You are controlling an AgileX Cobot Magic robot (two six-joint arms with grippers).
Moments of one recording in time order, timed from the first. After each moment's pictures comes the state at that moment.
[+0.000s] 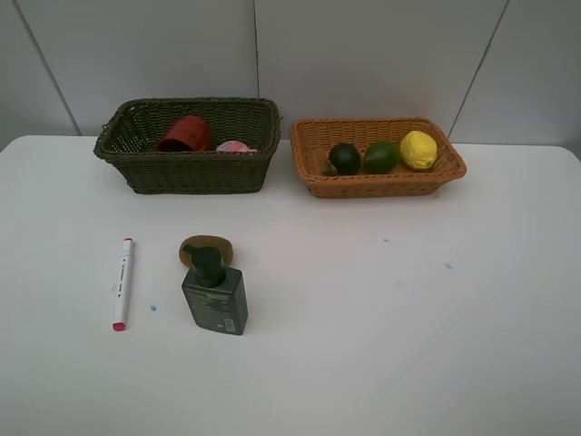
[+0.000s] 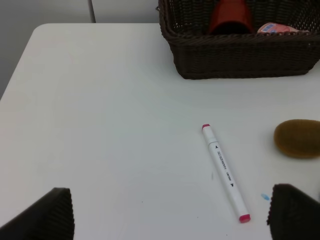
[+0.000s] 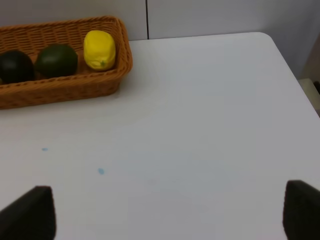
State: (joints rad) left arm -0.02 -0.01 -0.50 0.03 1.07 -0.08; right arm -0.04 0.00 -0.53 -0.14 1.06 0.06
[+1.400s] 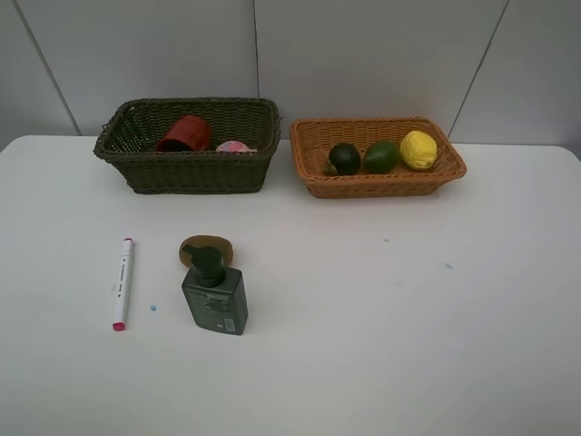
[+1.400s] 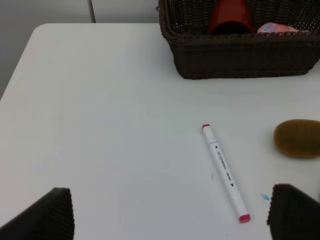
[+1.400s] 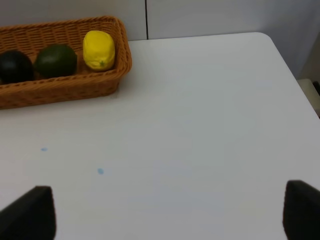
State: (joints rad) left arm -0.02 -0.01 -0.50 0.03 1.07 -0.08; right arm -0.04 0.00 -0.53 -0.14 1.06 0.06
